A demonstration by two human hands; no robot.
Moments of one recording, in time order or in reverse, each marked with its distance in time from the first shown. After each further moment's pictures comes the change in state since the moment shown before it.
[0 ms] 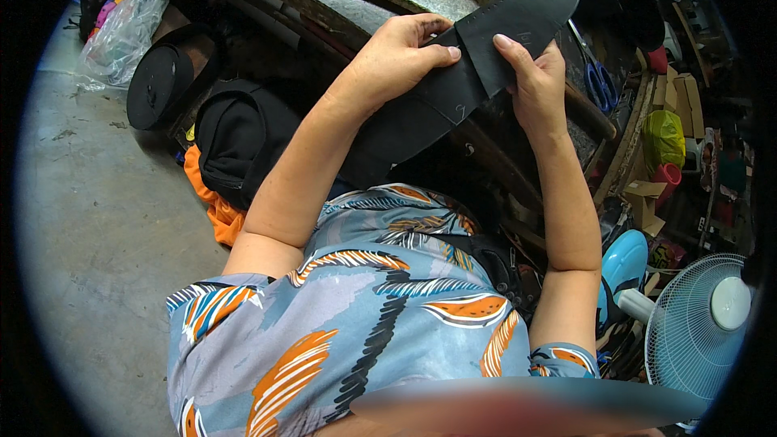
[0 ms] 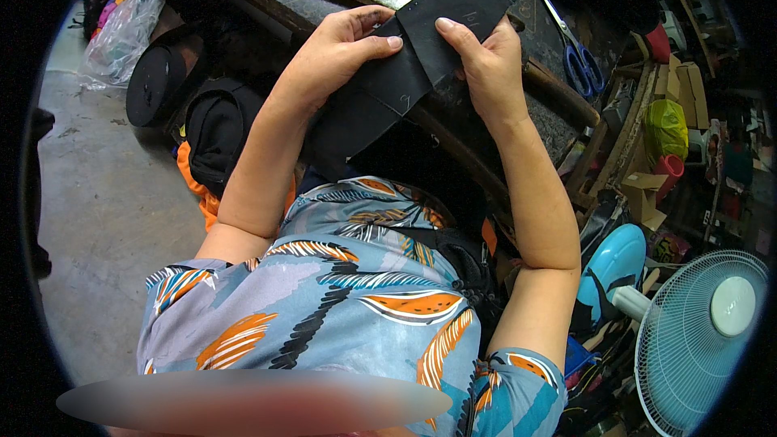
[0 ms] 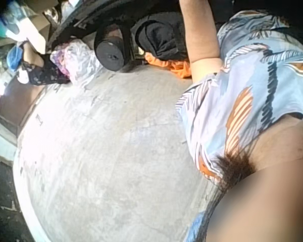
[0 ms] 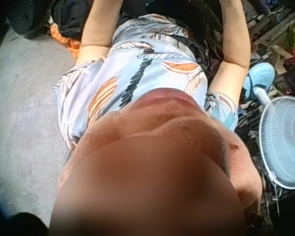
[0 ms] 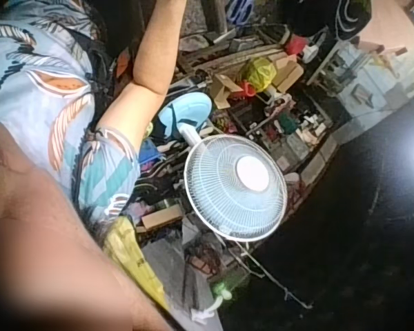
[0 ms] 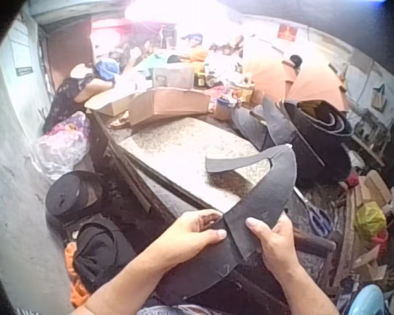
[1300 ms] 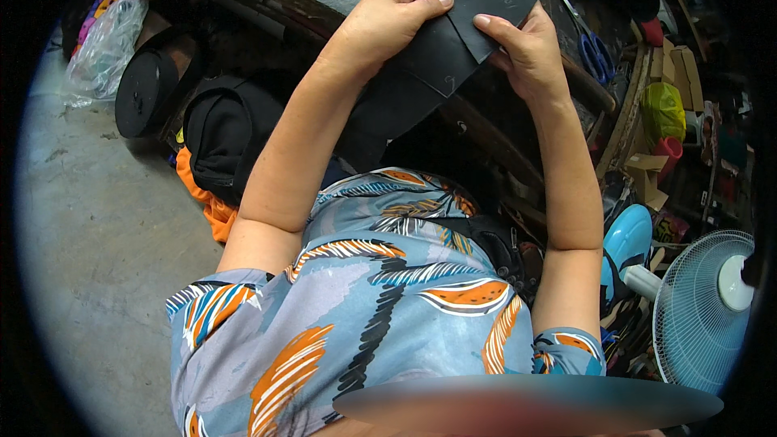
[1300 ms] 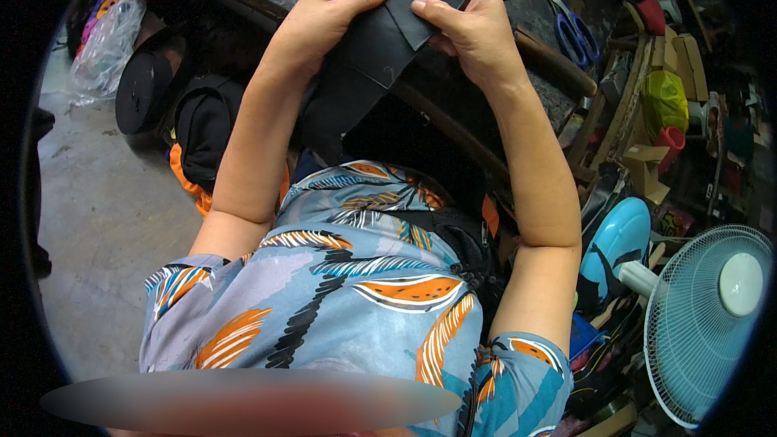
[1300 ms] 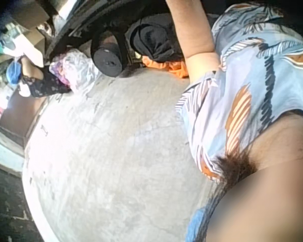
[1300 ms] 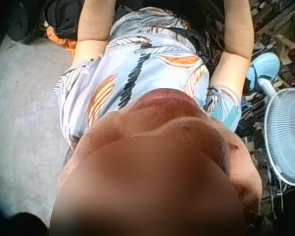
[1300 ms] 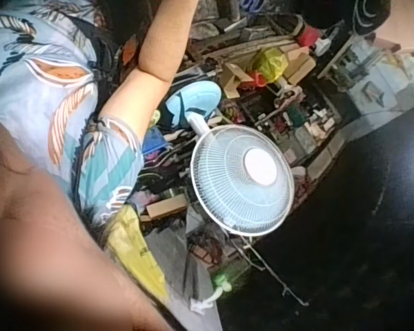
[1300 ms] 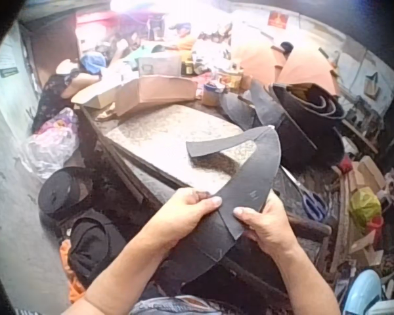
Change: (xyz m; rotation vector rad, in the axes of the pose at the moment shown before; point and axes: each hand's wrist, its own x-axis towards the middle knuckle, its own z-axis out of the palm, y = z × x) left_hand 0.022 -0.001 0.006 0.009 0.073 -0.034; right_hand 0.006 0.004 -0.015 0.084 -0.088 0.152
